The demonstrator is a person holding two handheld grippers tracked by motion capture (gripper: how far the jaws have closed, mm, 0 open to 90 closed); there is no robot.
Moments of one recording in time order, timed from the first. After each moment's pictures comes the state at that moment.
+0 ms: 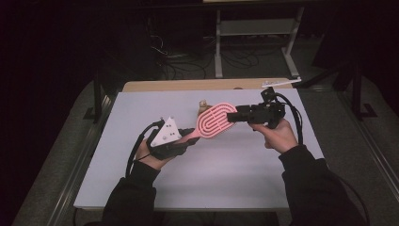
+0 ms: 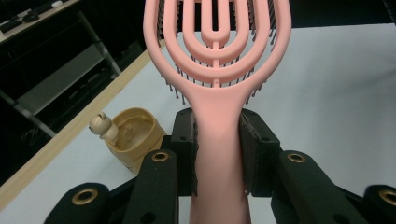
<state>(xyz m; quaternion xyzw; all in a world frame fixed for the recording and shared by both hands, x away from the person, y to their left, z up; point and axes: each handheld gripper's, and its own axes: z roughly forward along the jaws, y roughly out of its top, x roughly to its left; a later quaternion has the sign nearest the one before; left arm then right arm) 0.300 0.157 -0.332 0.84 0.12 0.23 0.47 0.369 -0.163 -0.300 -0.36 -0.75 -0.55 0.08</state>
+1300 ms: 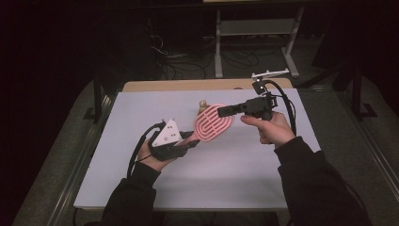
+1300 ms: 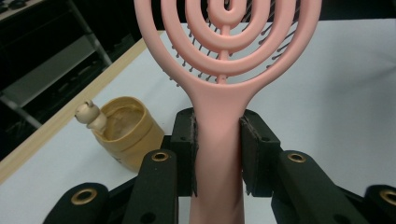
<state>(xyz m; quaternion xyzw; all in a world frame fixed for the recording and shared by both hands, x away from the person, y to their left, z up) 0.304 0.156 -0.343 0.85 0.13 0.21 0.47 0.379 -0.143 -0.277 -0.39 -0.72 -0.52 0.22</state>
